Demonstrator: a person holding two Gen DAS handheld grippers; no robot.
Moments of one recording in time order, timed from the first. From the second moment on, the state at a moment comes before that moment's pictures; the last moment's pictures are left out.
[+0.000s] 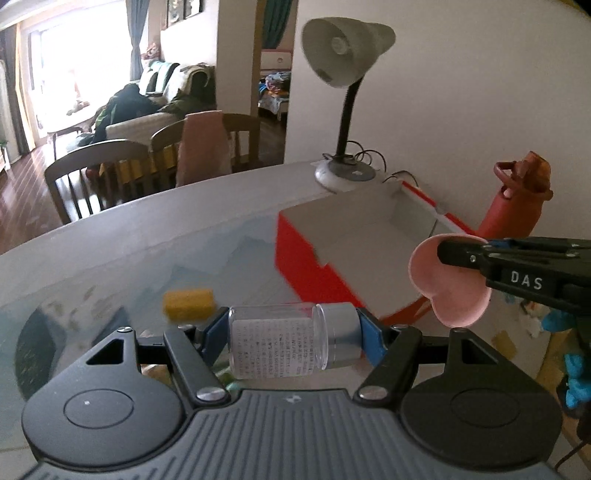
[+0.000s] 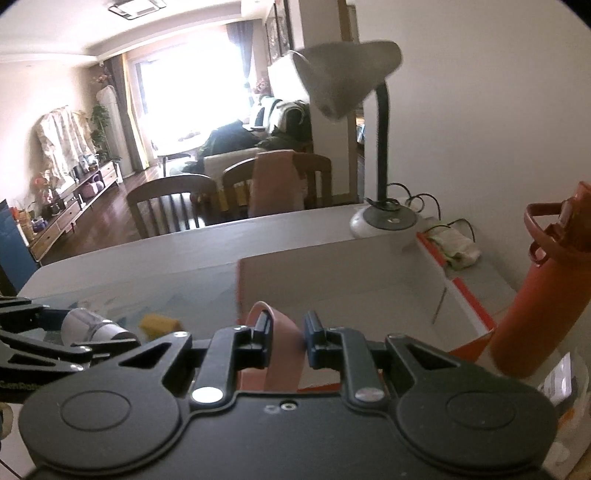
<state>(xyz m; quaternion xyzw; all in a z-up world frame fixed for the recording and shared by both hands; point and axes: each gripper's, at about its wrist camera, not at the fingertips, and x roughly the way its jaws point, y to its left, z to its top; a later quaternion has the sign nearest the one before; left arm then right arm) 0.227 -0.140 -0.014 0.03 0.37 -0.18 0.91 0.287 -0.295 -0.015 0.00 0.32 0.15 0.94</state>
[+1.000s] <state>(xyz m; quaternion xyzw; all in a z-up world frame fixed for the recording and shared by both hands) 0.408 -0.316 -0.100 0.08 0.48 -0.17 0.86 0.413 -0.344 -0.116 -0.05 0.42 0.18 0.89</state>
